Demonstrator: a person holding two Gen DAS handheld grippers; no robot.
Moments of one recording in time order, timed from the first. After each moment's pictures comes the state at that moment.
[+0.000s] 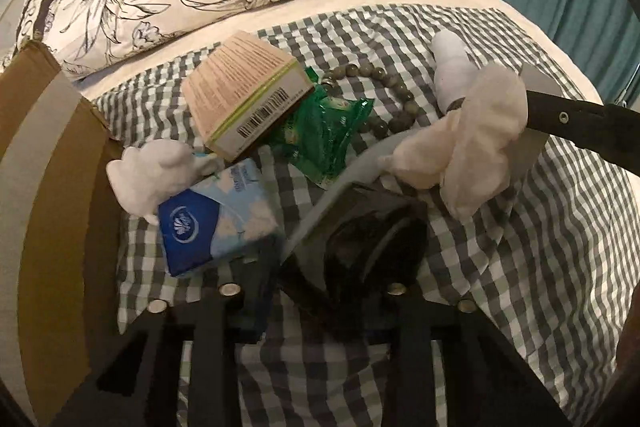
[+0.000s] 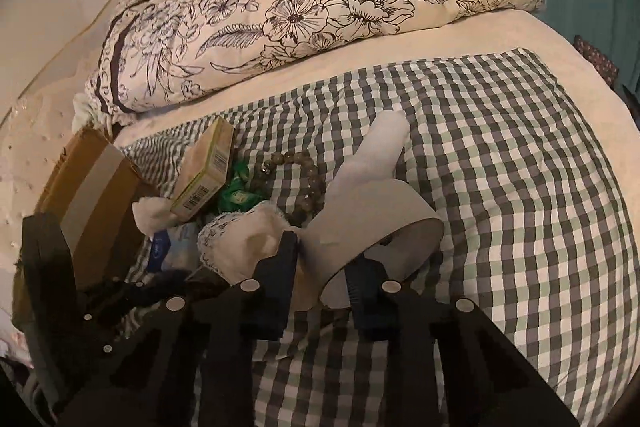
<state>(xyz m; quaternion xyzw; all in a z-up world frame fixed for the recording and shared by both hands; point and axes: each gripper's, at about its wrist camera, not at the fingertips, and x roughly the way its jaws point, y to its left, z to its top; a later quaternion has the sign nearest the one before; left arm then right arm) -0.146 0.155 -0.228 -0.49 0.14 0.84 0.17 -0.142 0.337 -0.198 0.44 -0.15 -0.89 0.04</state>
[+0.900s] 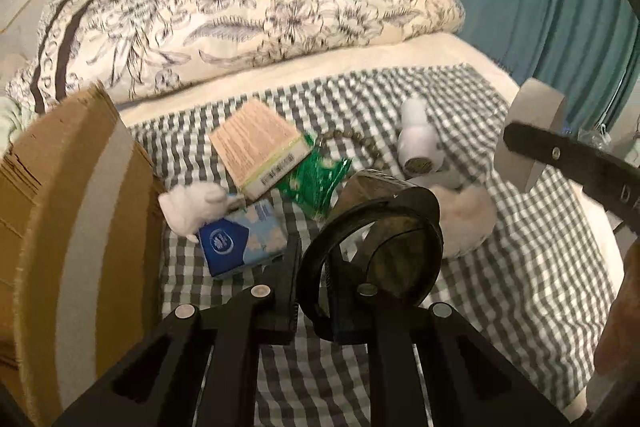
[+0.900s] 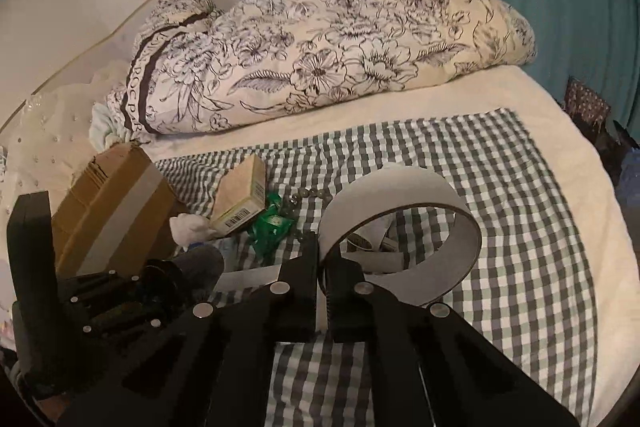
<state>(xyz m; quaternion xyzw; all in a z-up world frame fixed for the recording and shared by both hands) -0.111 0.138 -0.154 -0.43 0.11 0.87 0.20 -0.091 0.321 -0.133 0.37 -0.11 -0.92 0.04</state>
